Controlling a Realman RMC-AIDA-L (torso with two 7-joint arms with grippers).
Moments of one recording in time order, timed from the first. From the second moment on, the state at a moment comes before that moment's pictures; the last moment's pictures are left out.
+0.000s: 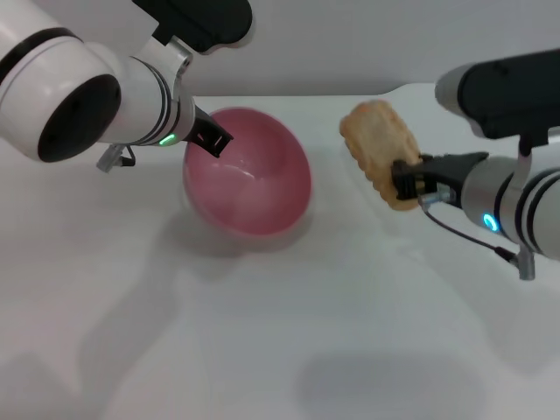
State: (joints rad) left arm -0.65 -2.06 1.85 1.37 -0.11 -1.05 0.01; right arm 0.22 2.07 -2.06 -1.68 -0.06 0.89 0.52
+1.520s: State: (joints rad) left arm -0.66 -2.07 1.86 1.37 -0.12 -1.01 -0.01; right arm 0.31 2.07 -2.20 -1.71 0.04 0.82 0.50
